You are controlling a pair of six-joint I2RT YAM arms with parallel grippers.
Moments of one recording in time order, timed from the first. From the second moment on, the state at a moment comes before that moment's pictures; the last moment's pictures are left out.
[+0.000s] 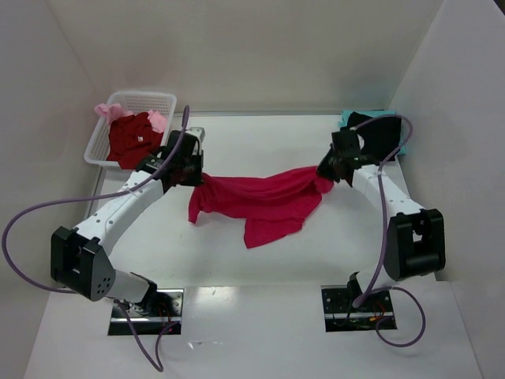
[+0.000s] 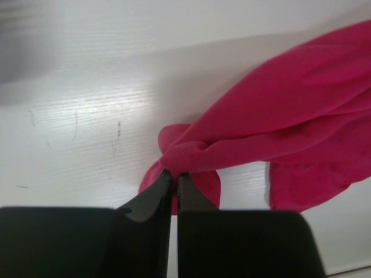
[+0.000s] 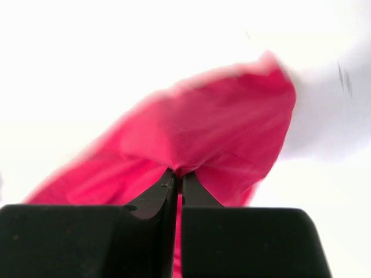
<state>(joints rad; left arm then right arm) -0.40 1.41 1.21 -0.65 -0.10 -0.29 0.17 1.49 1.04 -0.42 0.06 0.73</state>
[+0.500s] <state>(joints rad) -0.28 1.24 1.55 -0.66 -0.12 -0.21 0.17 1.37 1.75 -0.52 0.06 0.60</state>
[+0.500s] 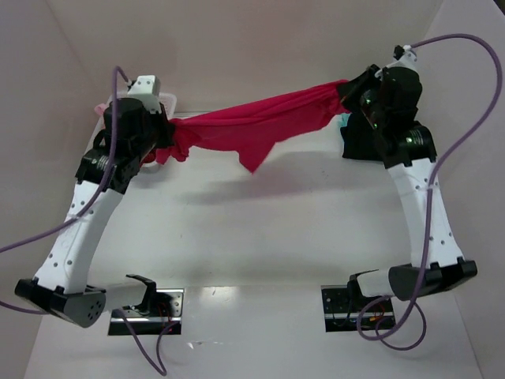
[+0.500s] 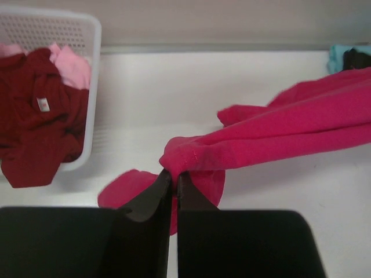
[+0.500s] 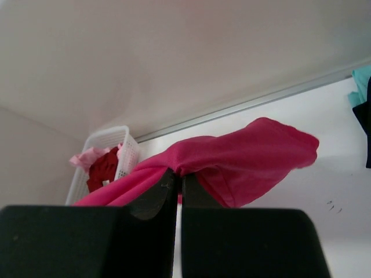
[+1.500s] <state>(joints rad) -0.28 1.29 1.12 -0.79 0.05 -0.33 0.17 1.44 1.21 -0.62 -0.03 0.59</state>
